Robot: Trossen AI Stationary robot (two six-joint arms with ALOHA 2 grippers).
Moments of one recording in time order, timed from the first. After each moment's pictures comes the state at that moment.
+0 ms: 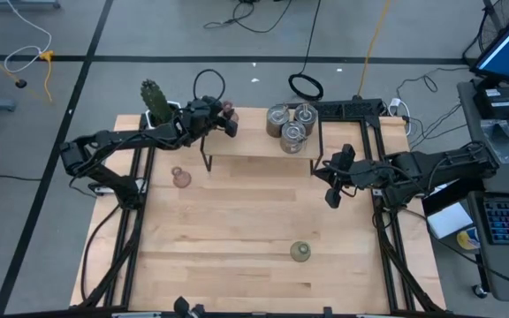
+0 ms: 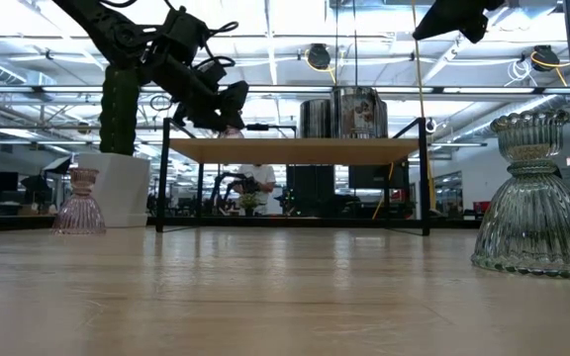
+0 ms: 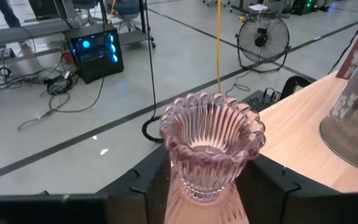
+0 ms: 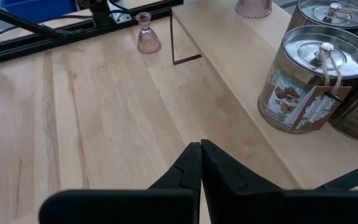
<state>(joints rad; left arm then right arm) 0.55 1.47 0.86 0.29 -0.33 -0.14 0.20 0.95 0.99 -0.68 0.45 0.43</state>
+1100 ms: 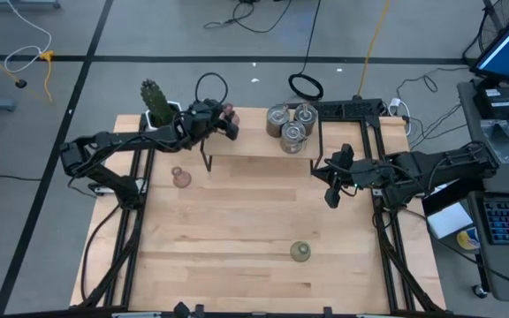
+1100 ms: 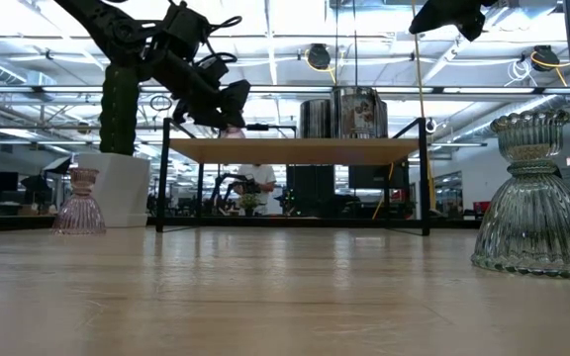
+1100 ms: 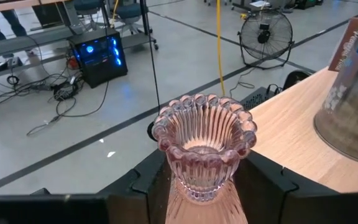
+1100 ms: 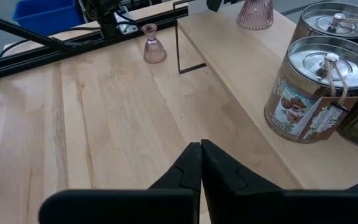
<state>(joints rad) 0.51 1.46 0.86 0.28 -0.38 -0.11 0.20 0.95 0.99 -0.64 0.45 0.43</state>
